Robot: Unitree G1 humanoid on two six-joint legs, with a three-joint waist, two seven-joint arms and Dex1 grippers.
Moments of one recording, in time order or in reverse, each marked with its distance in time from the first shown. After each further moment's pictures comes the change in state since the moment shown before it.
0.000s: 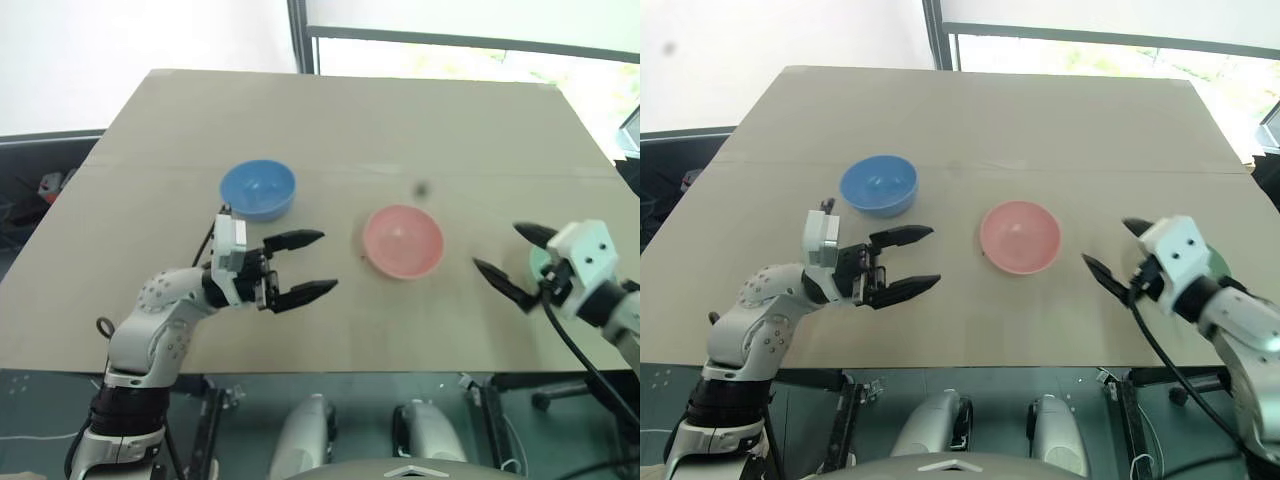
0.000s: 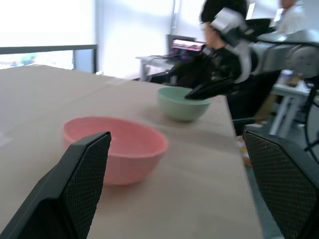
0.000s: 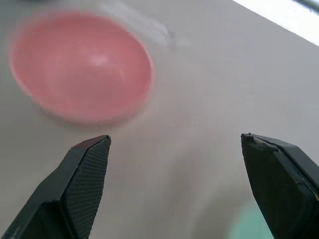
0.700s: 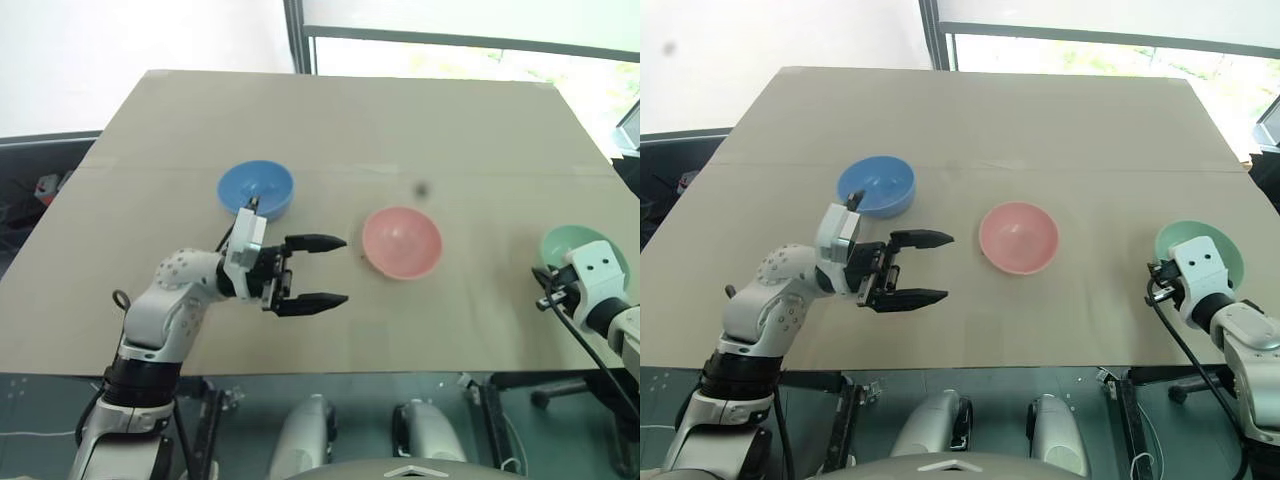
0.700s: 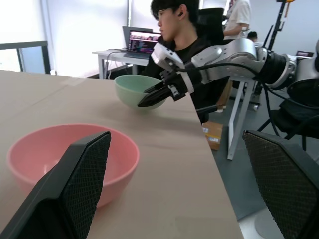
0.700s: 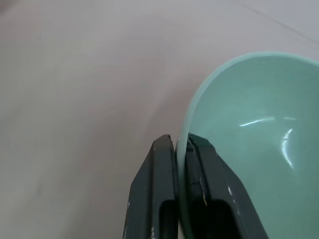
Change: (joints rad) left arm -0.063 0.010 -0.041 0.055 0.049 -0.007 -0.057; right arm -0.124 0.017 0.118 0.263 -0.046 -0.137 -0.048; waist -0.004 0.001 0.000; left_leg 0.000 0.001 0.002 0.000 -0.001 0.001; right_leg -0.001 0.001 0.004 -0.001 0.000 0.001
